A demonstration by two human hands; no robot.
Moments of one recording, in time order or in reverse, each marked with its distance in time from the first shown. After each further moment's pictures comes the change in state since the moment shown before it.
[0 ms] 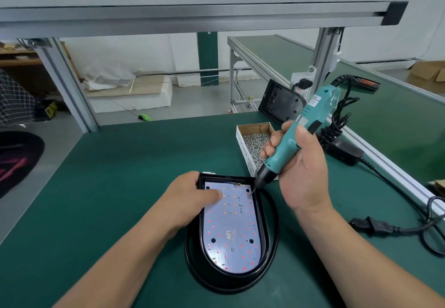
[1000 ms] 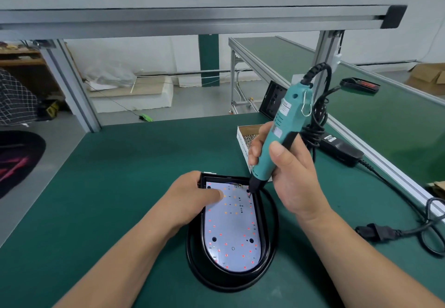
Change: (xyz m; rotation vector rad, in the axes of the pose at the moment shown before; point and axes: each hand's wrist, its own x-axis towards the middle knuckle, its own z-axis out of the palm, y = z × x) left_hand -0.002 0.005 -0.002 -0.034 -0.051 -0.009; right_hand -0.013 -0.001 0.009 -0.236 -0.313 -0.064
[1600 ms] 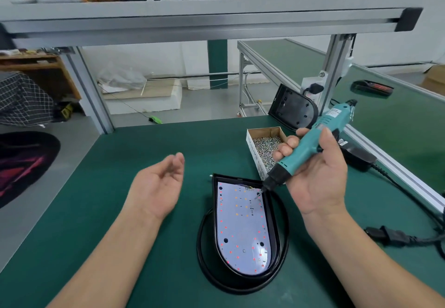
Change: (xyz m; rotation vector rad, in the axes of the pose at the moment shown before) left_hand 0.008 -0.004 -0.052 -1.437 0.352 -0.104; right_hand 0.010 0.005 -0.013 0.593 0.337 0.132
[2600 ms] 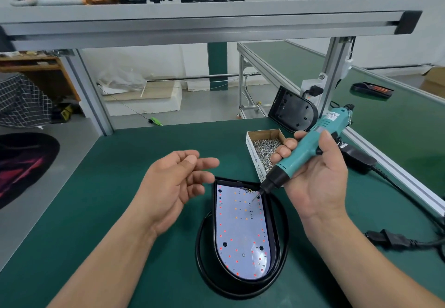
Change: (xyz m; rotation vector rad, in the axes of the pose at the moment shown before) left_hand -0.034 -0.012 0.014 0.687 -0.359 0.181; right_hand 0.000 -0.001 0.002 0.032 0.016 0.032
